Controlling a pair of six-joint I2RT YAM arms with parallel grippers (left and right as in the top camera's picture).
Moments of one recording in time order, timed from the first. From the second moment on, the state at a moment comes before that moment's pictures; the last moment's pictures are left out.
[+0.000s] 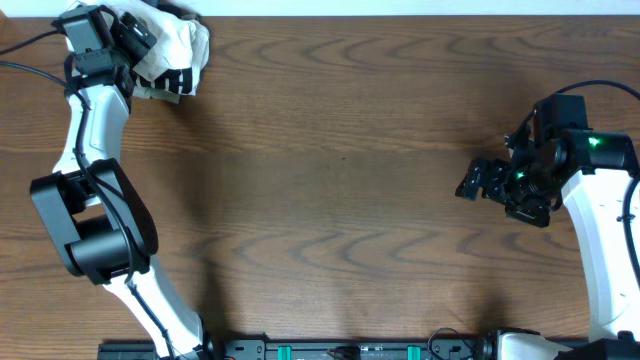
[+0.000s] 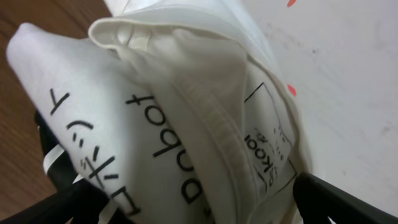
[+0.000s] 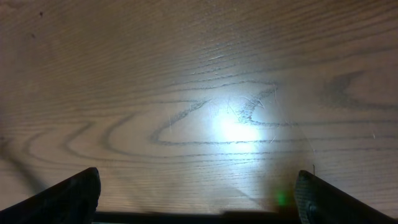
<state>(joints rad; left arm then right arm) 0.28 2.07 1.64 -0.15 0.00 -0.52 -0.07 1.42 1.25 -1.31 -0.24 0.28</state>
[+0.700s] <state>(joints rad) 0.28 1.59 1.64 -0.55 0.00 -0.52 -0.07 1.42 1.25 -1.28 -0.24 0.28</state>
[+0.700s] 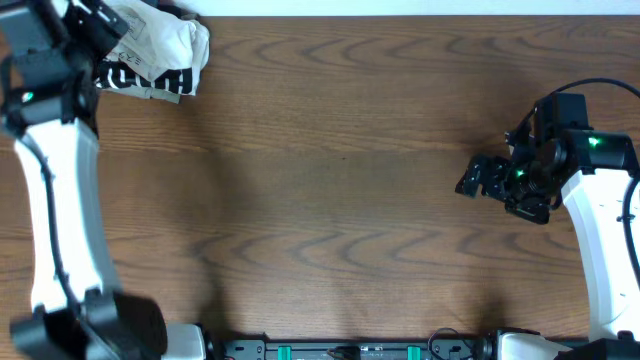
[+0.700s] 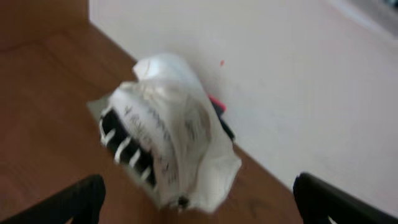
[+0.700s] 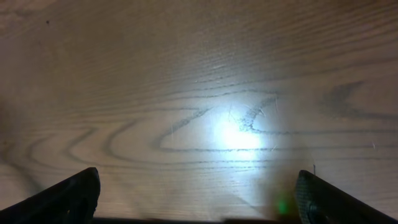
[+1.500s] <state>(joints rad) 0.28 0.65 1.43 -0.81 0.54 -0.50 -0.07 0.74 1.24 -1.27 -0.24 0.28</state>
